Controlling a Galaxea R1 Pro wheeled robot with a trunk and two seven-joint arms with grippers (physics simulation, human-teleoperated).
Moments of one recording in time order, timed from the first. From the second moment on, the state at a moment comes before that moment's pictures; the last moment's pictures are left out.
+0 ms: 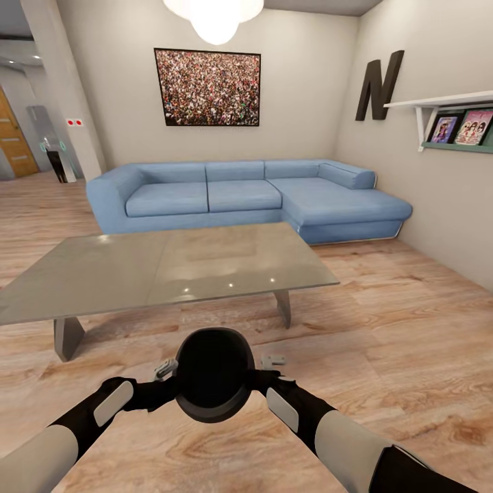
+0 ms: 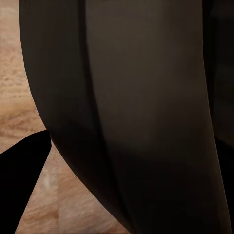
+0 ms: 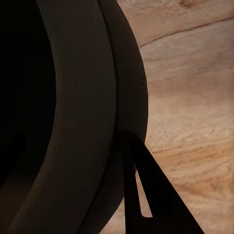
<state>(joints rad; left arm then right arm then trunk) -0.69 0.26 -0.58 -0.53 1.13 0.59 -0.22 -0.79 0.17 0.85 -0.34 -0.94 0.10 -0.15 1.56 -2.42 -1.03</state>
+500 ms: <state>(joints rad) -0.69 0.26 -0.58 -0.53 1.13 0.59 -0.22 -0.79 0.17 0.85 -0.34 -0.93 0.10 -0.15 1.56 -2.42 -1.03</state>
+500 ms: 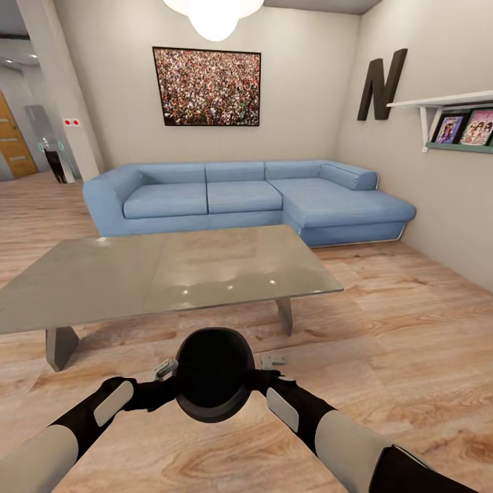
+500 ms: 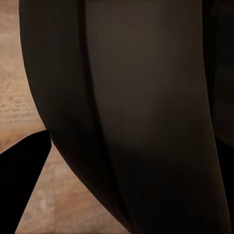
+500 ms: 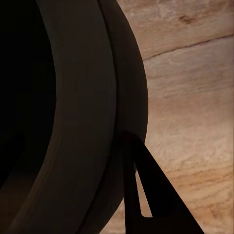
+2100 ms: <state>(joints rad) -0.69 0.26 -0.58 -0.53 1.12 0.59 -0.21 -0.79 0.17 0.84 -0.34 -0.93 0.10 -0.15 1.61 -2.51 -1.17</state>
